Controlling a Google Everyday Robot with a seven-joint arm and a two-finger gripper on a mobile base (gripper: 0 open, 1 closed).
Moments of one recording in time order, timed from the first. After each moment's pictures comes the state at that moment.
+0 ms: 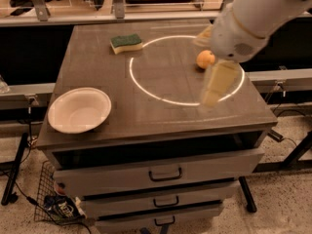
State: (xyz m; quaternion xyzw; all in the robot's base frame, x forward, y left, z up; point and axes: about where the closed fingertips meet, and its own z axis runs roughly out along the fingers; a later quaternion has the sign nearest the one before) arm 0.509 -0.101 0.945 -0.69 0.69 0.05 0.23
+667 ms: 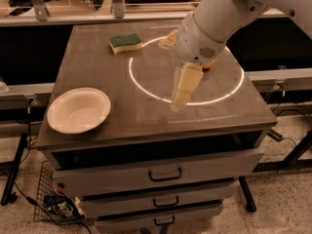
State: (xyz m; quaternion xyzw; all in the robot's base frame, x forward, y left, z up) arm 0.530 -0.036 0.925 -0.74 0.62 0.09 0.25
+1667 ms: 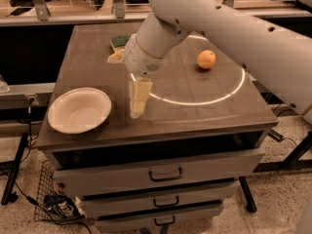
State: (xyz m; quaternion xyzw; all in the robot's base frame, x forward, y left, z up) arm 0.562 0.083 0.863 -0.82 0.49 0.13 0.26
